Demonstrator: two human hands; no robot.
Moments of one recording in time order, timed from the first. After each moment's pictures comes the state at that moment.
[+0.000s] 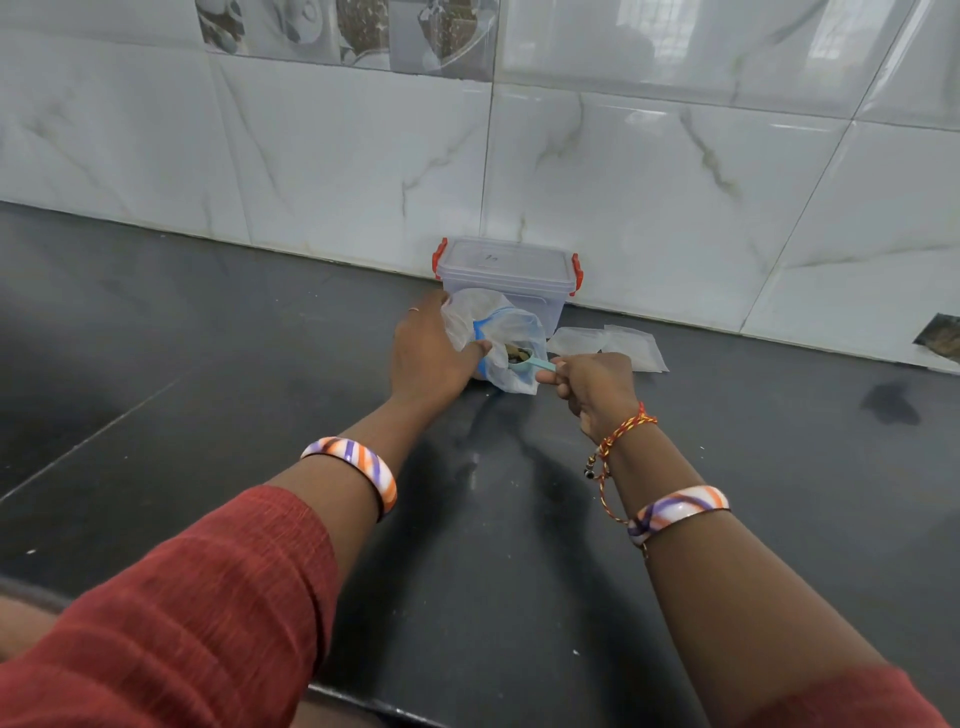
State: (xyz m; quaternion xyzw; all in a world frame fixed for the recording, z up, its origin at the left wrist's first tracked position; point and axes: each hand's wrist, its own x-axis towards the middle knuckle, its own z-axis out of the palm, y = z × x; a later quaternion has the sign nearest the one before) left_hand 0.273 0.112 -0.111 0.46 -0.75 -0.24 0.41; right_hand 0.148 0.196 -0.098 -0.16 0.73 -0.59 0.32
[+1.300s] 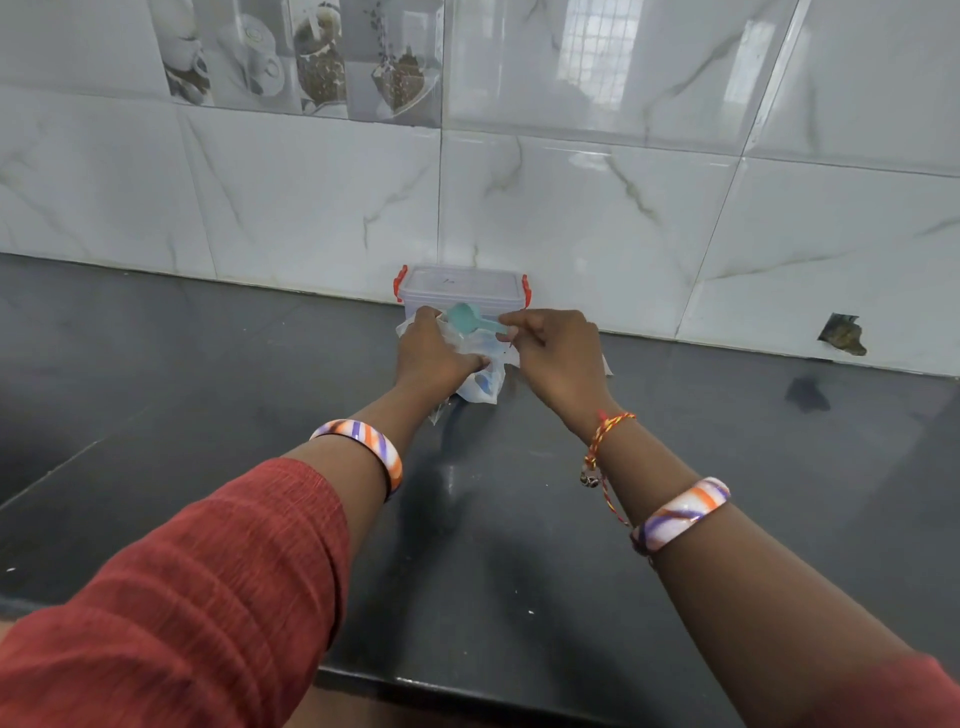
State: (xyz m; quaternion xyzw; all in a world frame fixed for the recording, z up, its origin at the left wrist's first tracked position) left_hand 0.252 0.141 -0.090 0.42 -0.74 -0.34 0.40; right_hand 0.171 0.248 -0.060 -0.50 0.72 -0.47 -0.01
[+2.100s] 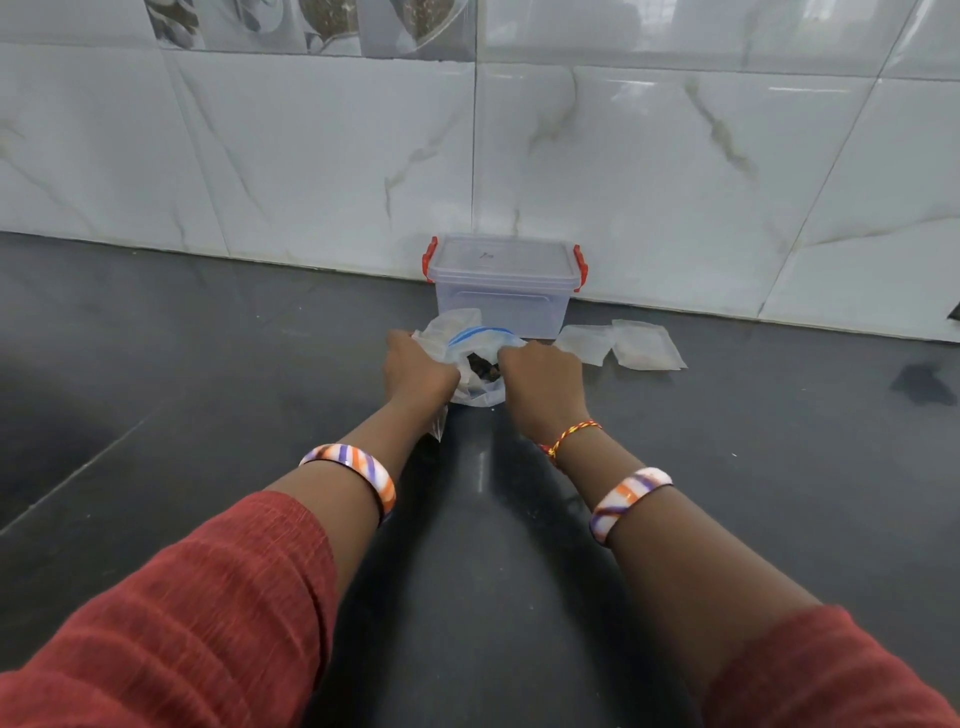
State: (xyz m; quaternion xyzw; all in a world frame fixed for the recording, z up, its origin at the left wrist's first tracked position) left_hand 0.258 0.073 -0.130 0.55 -0.63 -0.40 0.37; right_hand 0.171 0.159 -0.112 -0.60 0.79 -0.07 -0.15
